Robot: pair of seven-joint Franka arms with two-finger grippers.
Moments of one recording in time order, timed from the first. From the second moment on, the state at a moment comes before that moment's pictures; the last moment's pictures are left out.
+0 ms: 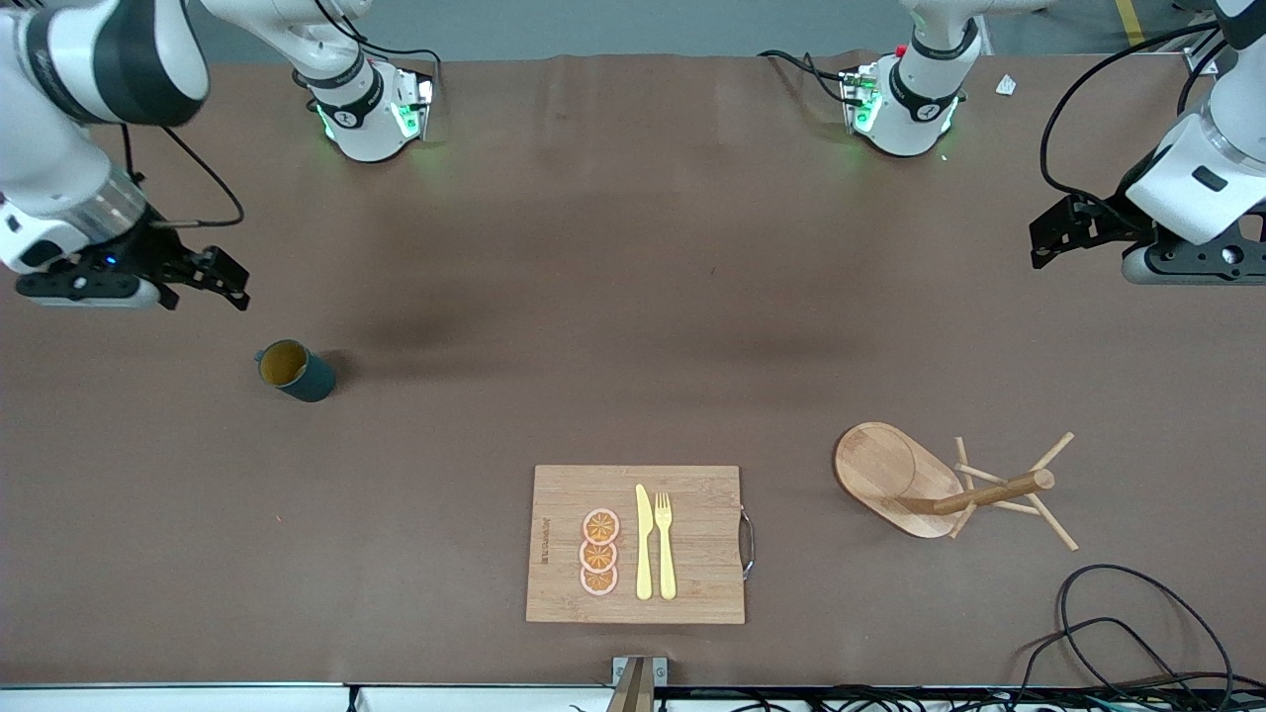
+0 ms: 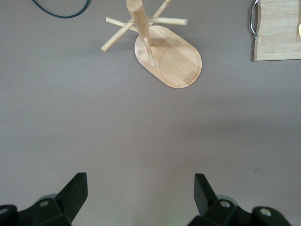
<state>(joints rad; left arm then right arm) 0.04 -0.02 -0.17 -1.61 0.03 1.58 -0.08 0.01 -0.19 -0.02 -2.23 0.00 2.17 0.01</state>
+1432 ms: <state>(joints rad) 0.04 -0.02 -0.17 -1.61 0.03 1.58 -0.08 0.01 0.18 -0.02 -2.27 0.00 2.55 0.11</state>
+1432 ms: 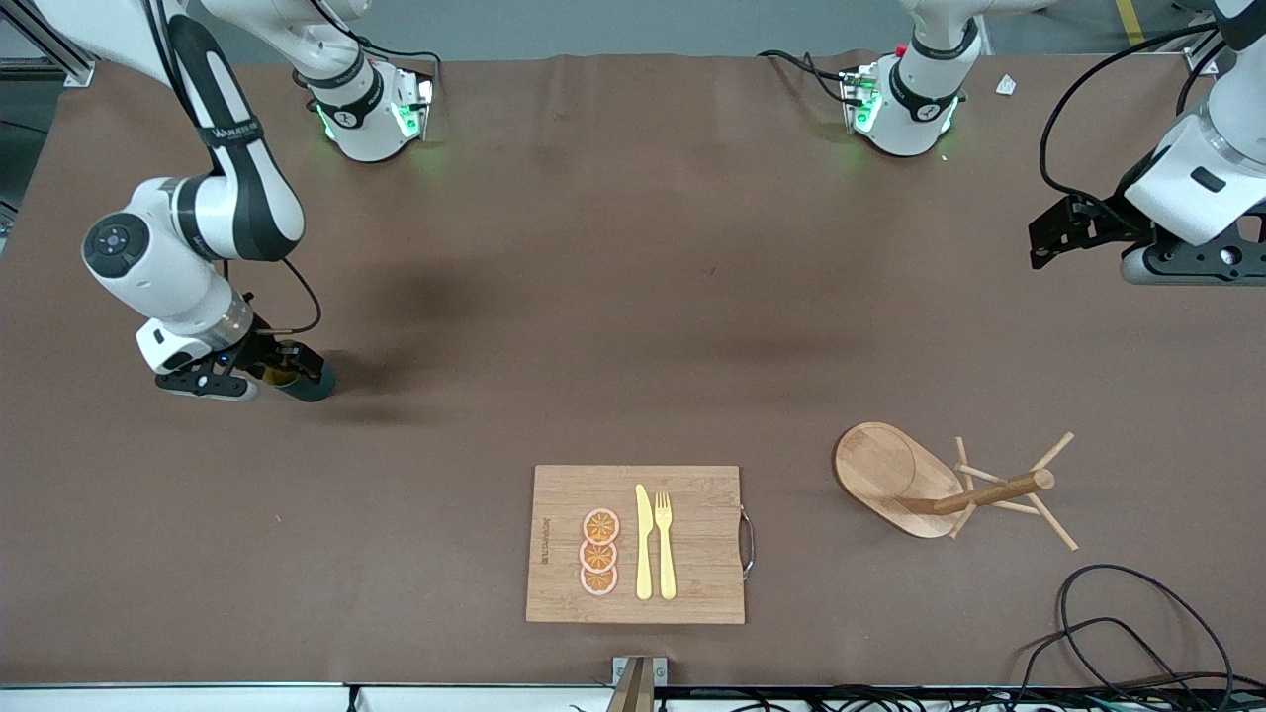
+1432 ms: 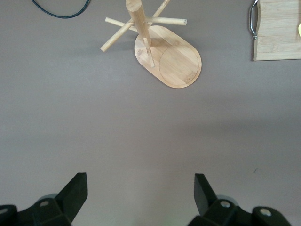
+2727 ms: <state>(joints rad) 0.04 -0.02 -0.17 -1.61 0.03 1.58 -0.08 0.01 0.21 -0.02 -2.30 0.00 2.55 0.03</state>
